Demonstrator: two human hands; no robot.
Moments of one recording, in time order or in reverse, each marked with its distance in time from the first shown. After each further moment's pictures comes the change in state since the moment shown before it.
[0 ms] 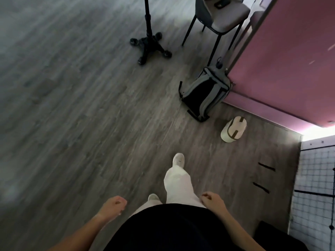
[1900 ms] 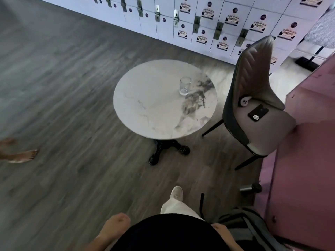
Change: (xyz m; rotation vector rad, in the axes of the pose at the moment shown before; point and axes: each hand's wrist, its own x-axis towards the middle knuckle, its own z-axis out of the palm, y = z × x) left_hand 0.493 0.656 -0.505 -0.026 0.127 0.027; right_hand 0.497 -0.665 -0.324 -0.032 -0.026 -0.046
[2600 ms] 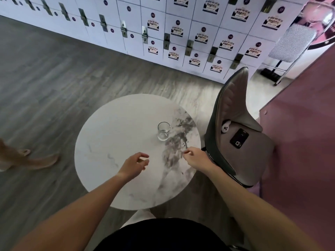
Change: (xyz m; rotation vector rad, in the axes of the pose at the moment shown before) left_hand 0.201 0.425 -0.122 -0.103 -0.107 0.480; right_hand 0.113 -0.442 -0.333 0.051 0.222 -0.346
